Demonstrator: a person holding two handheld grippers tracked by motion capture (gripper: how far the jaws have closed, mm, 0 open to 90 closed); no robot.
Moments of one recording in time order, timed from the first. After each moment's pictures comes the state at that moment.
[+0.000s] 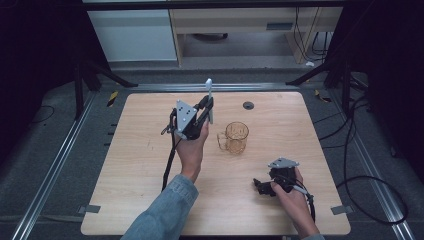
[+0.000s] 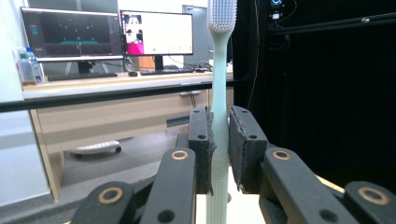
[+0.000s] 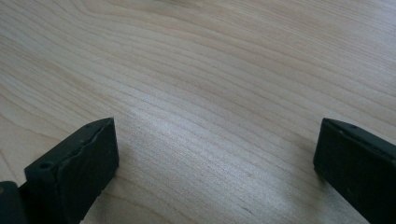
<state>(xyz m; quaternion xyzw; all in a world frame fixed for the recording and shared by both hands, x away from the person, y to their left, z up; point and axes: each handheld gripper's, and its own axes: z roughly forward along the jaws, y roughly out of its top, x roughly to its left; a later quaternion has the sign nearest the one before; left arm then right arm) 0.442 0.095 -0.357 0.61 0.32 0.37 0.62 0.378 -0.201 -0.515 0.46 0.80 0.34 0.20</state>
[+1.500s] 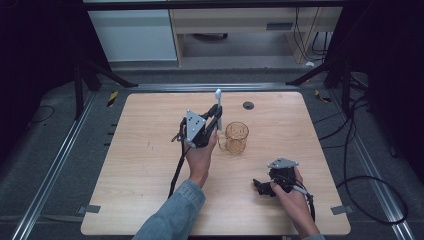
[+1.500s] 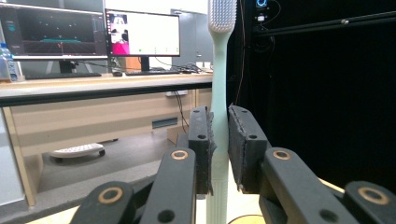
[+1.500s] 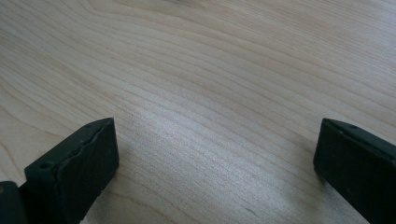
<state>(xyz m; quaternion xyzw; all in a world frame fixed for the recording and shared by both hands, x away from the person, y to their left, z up) 0.443 0.077 -0.393 0.60 0.31 0.35 0.64 0.378 -0.200 -0.515 0.45 0.80 0.34 0.19</state>
